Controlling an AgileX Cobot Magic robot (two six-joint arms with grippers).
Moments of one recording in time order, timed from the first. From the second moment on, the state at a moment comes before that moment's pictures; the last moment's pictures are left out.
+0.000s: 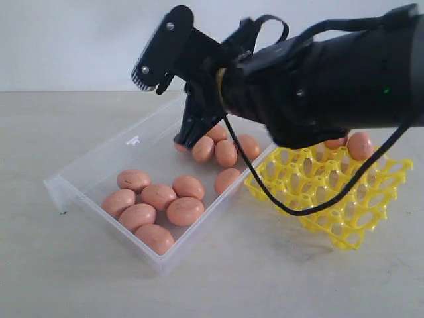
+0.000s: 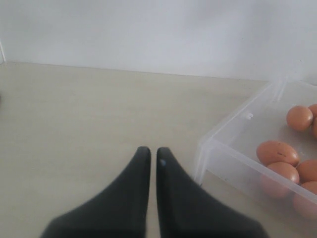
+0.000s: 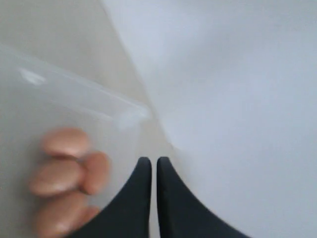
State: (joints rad) left arm 0.03 0.00 0.00 0.04 0.28 -0.08; right arm 0.71 1.71 -1.14 -1.64 0.47 0.97
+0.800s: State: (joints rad) left arm 0.03 0.00 0.00 0.04 0.28 -0.08; right arm 0.55 2.08 -1.71 0.25 1.12 -1.01
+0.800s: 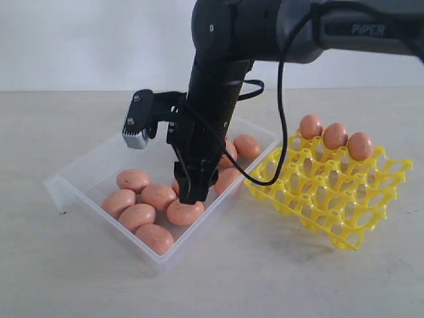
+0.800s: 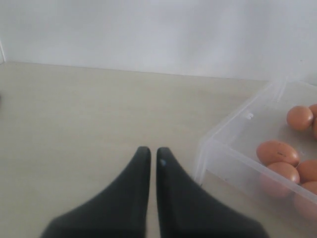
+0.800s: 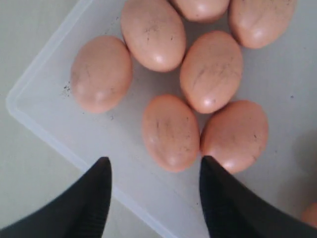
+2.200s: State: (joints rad) left arm 0.03 0.00 0.00 0.04 0.28 -0.08; right arm 0.57 2.14 -1.71 0.22 0.98 -0.71
